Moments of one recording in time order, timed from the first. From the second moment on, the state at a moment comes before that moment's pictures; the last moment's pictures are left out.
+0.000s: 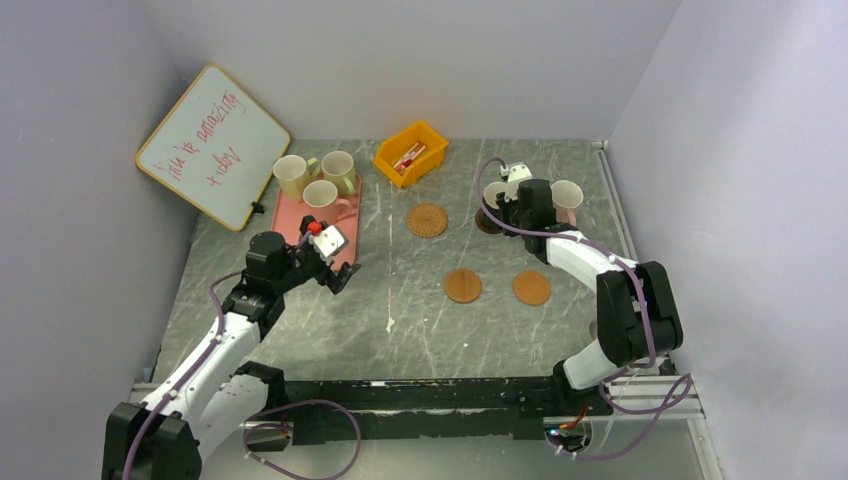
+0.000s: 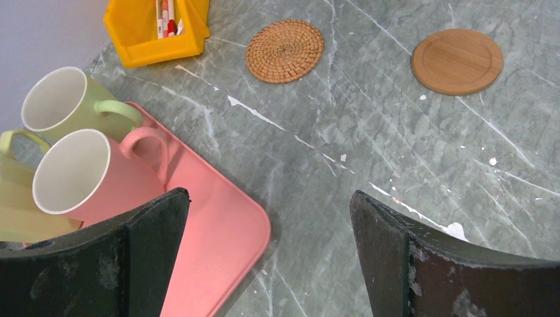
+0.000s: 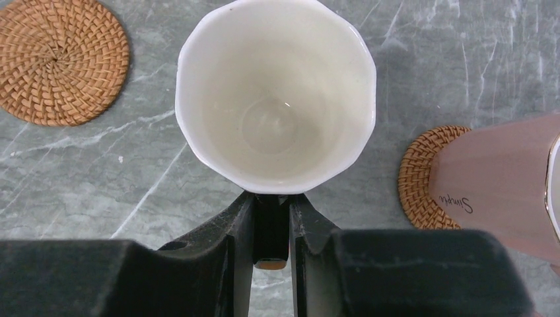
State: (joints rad) left arm -0.27 0.87 0.47 0.10 0.52 0.40; right arm 0.24 1.53 0.86 0.07 0.02 -0.08
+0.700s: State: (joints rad) left arm -0.27 0.87 0.47 0.10 0.52 0.40; right arm 0.24 1.53 0.87 0.09 0.02 -0.08
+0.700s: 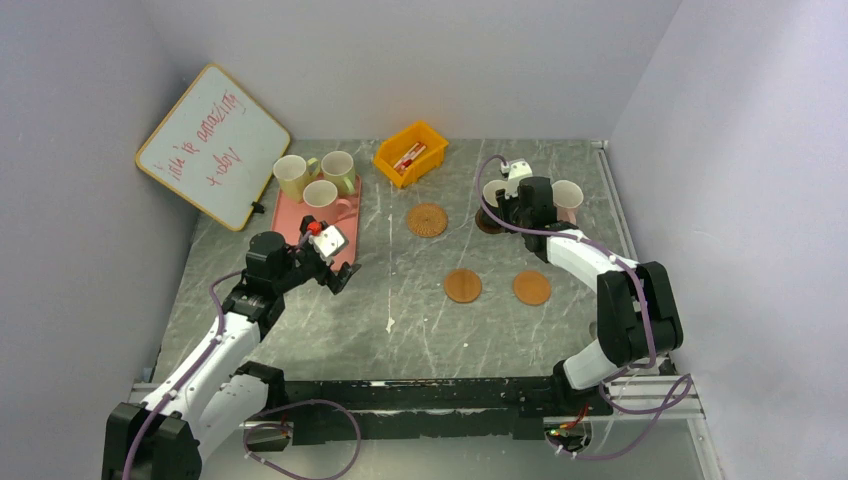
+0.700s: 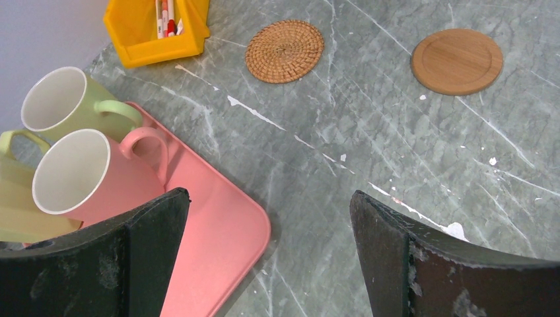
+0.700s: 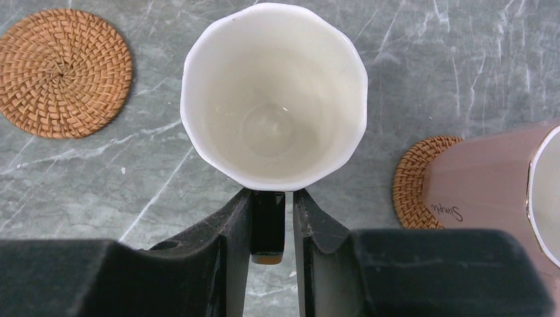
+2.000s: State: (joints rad) left arm -0.27 0.87 0.47 0.09 0.52 0.40; right arm 0.18 1.46 0.89 0.06 -0.08 -0.08
